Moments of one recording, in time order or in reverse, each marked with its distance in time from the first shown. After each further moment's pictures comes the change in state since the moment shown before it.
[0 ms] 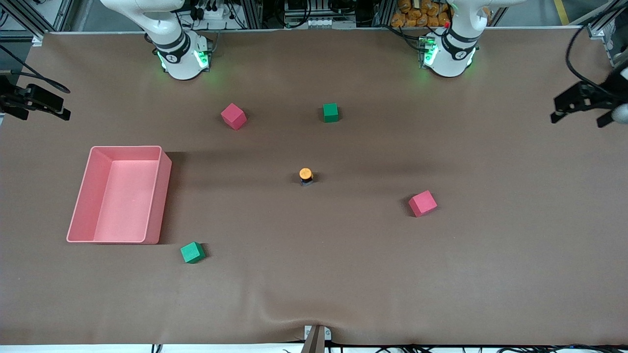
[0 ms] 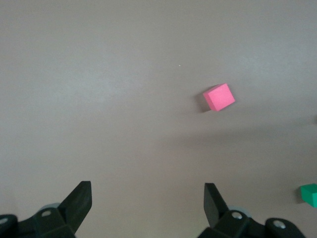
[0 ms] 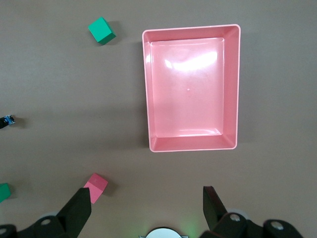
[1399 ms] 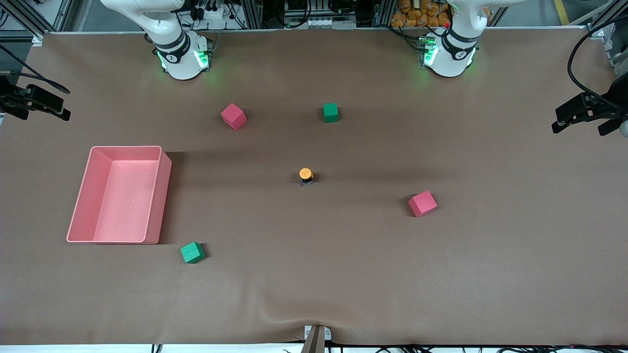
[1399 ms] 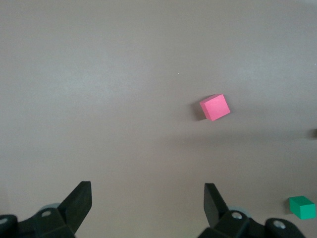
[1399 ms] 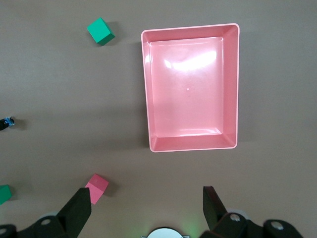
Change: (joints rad) left arm -0.004 0.065 -0.017 0.094 -0.006 -0.033 -0.084; right arm -0.001 0.000 0.001 0.000 0.000 0.000 0.009
